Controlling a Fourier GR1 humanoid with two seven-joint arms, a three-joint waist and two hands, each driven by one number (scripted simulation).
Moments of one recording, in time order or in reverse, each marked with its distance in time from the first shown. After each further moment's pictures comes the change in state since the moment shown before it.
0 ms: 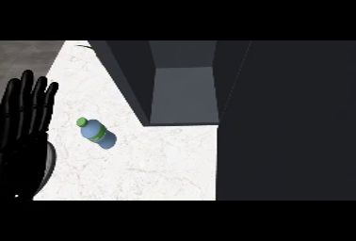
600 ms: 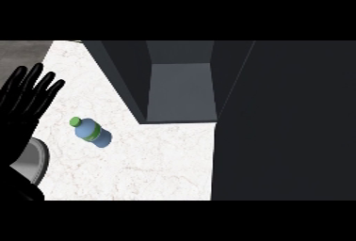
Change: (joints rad) left arm -0.094 0.223 0.188 0.273 0.566 -0.428 0.069; right arm 0.169 0.017 0.131 -0.150 -0.129 0.105 0.074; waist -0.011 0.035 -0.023
